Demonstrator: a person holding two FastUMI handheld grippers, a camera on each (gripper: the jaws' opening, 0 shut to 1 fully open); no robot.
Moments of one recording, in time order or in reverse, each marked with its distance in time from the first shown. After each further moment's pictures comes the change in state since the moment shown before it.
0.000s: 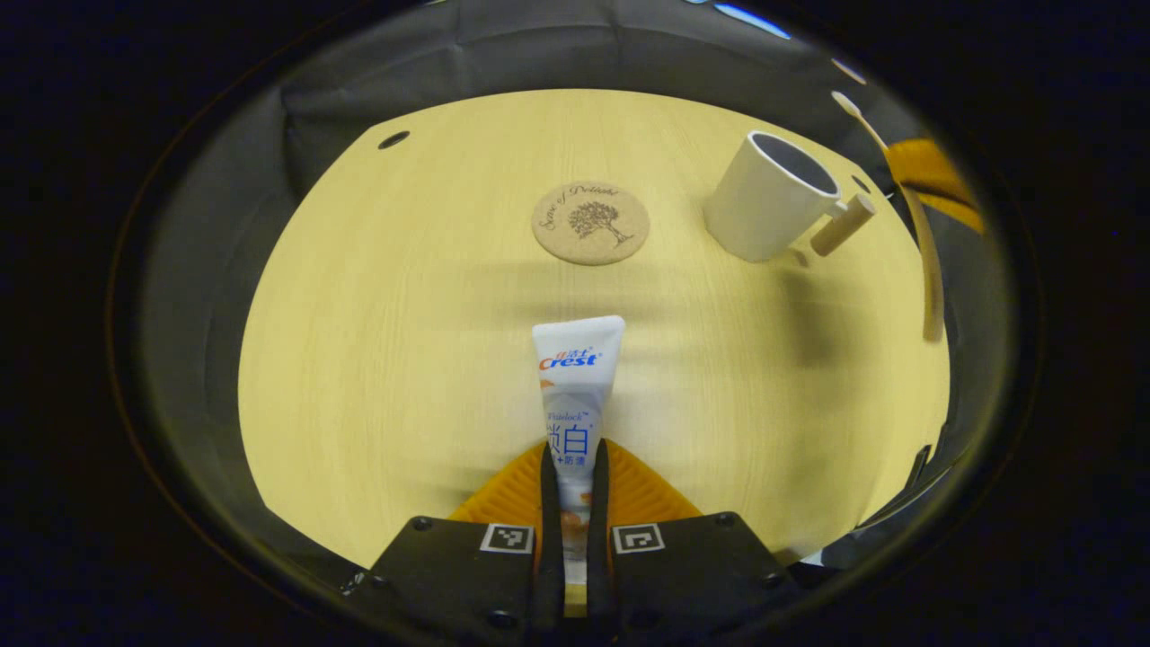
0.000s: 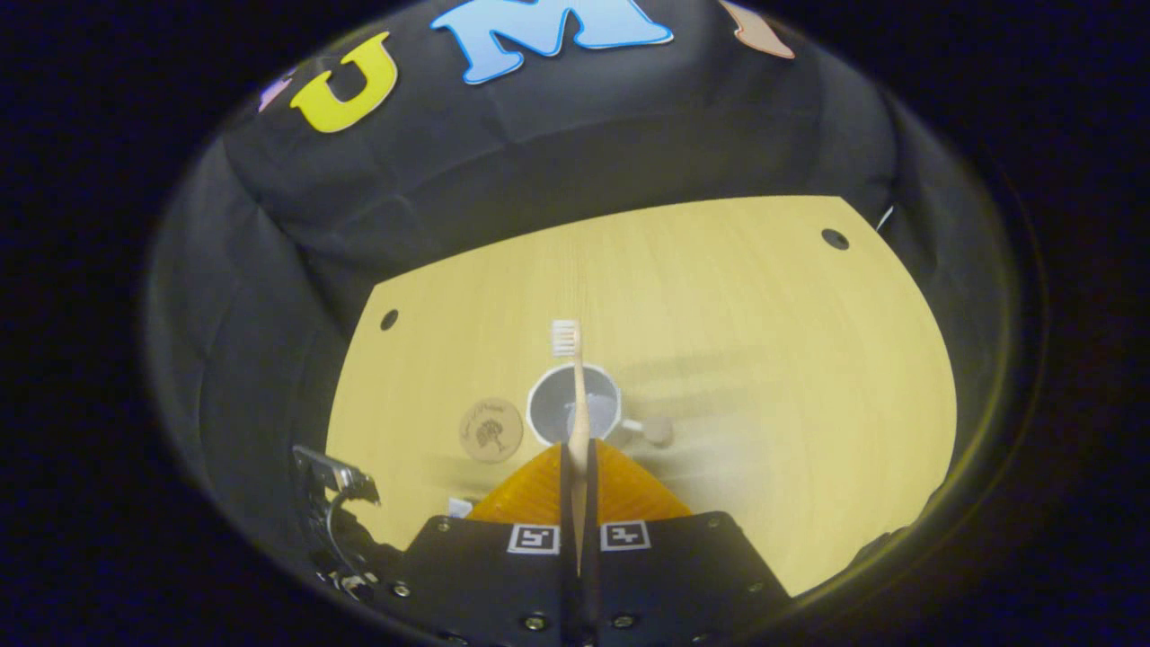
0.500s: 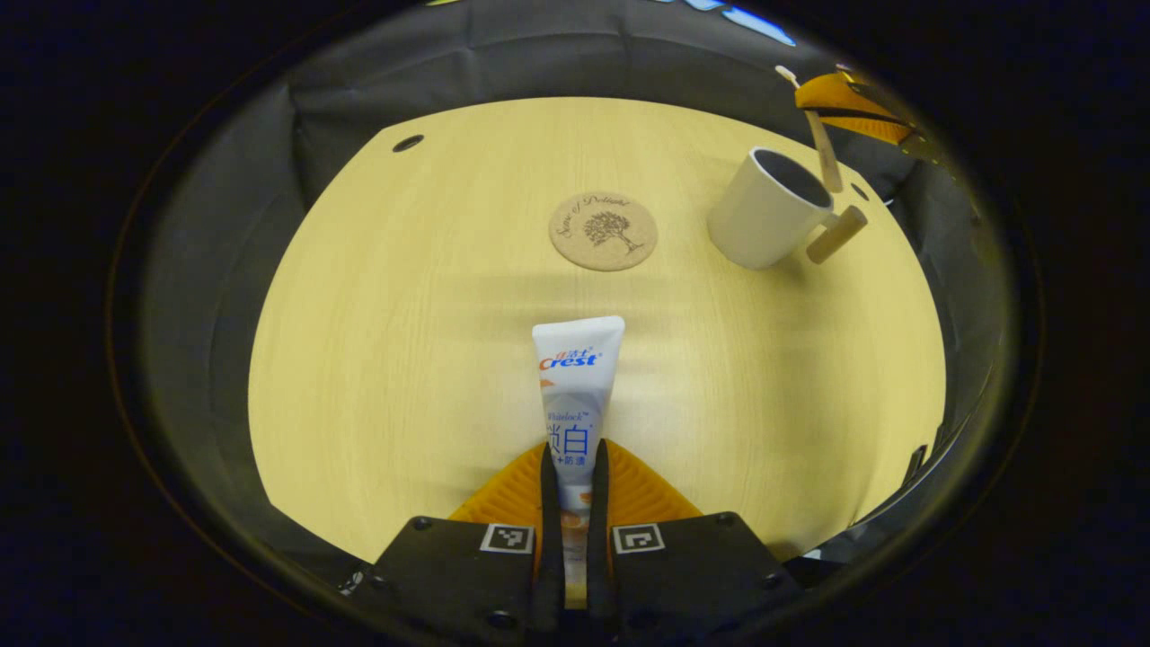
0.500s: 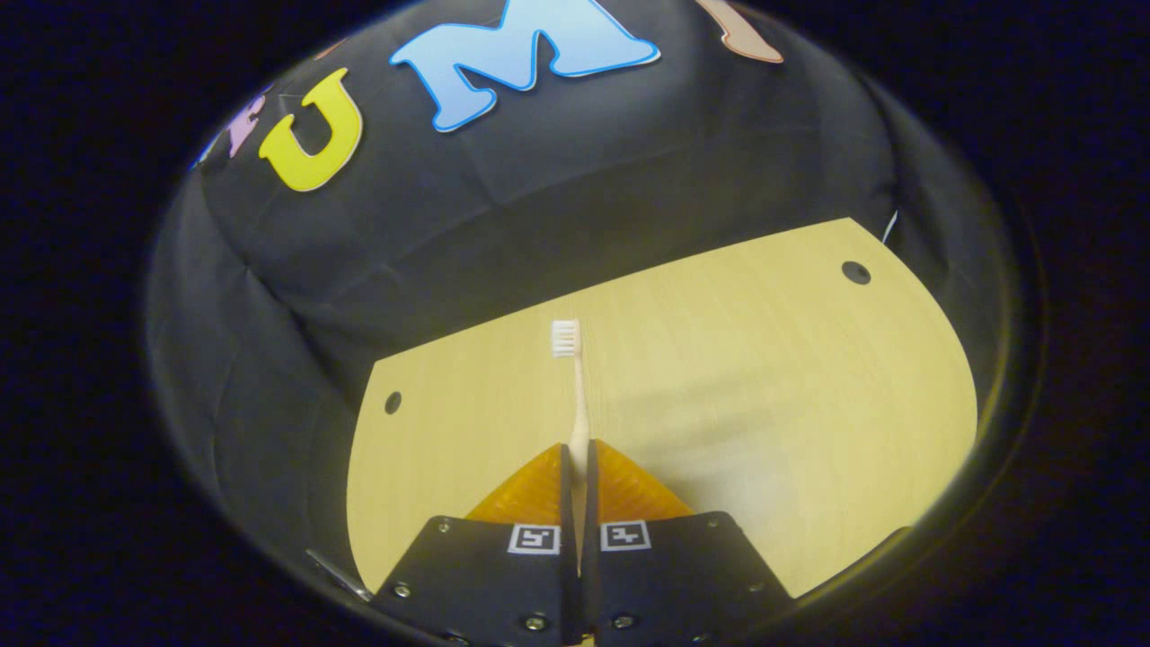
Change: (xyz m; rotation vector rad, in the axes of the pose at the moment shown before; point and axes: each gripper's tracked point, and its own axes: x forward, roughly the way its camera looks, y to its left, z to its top) left arm -0.019 0.013 -0.002 -0.018 -0.017 0.008; right arm 0.042 0.015 0.075 0.073 -0.155 0.019
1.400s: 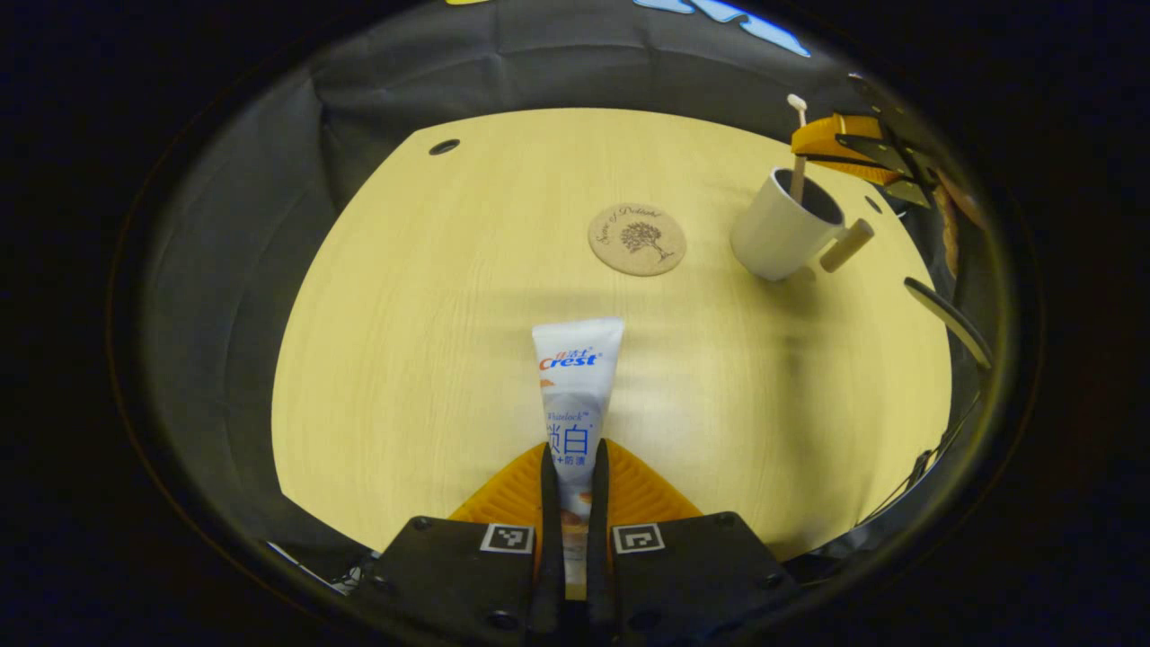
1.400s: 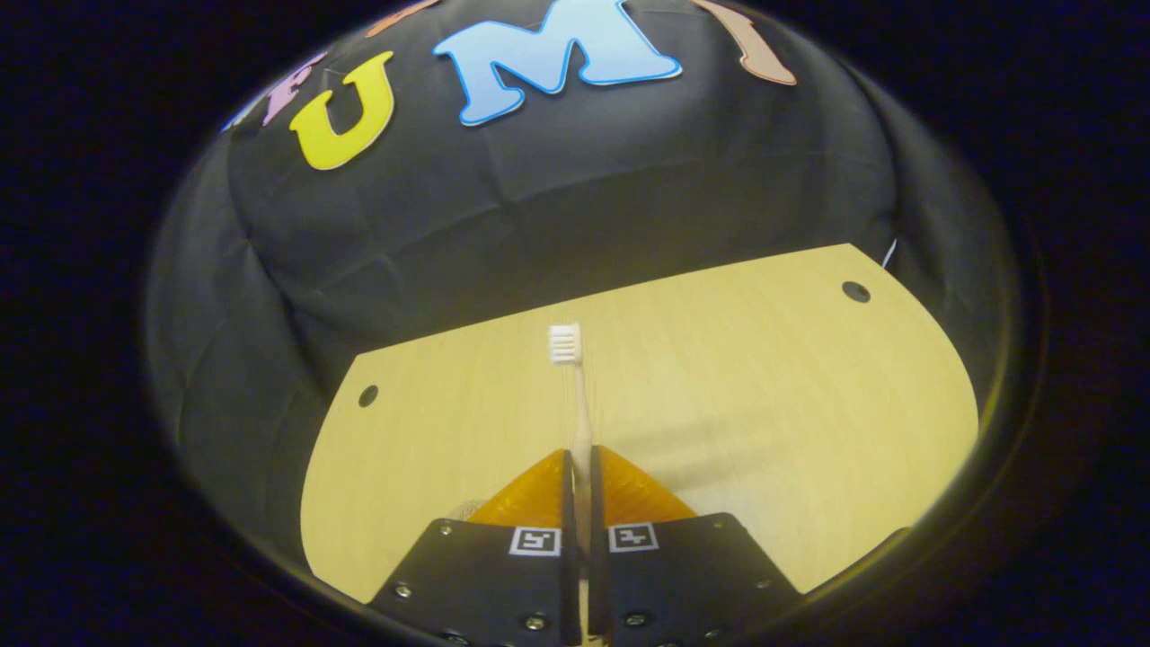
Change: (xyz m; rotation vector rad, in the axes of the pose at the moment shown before) left arm -0.023 0.030 0.013 -0.020 -0.040 0.044; right arm 0.011 0.004 -0.035 -0.078 -0.097 -0.036
